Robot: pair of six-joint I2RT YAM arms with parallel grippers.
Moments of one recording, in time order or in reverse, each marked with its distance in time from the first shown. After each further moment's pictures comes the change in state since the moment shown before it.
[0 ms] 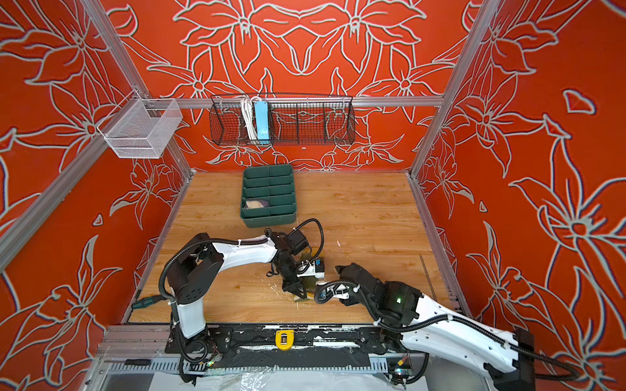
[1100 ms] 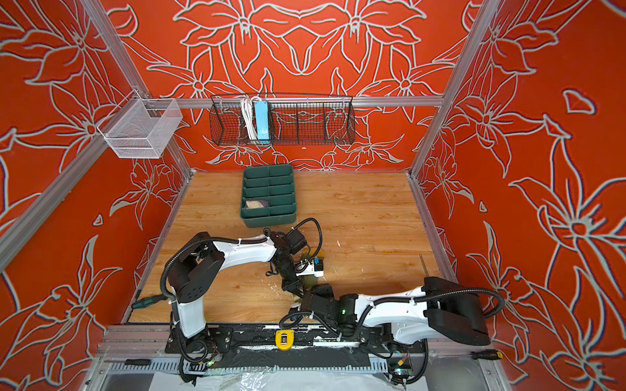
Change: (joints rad) left arm 0.012 0.006 -0.011 0.013 0.038 0.001; right arm 0.212 0.616 -0.119 0.492 0.171 0.146
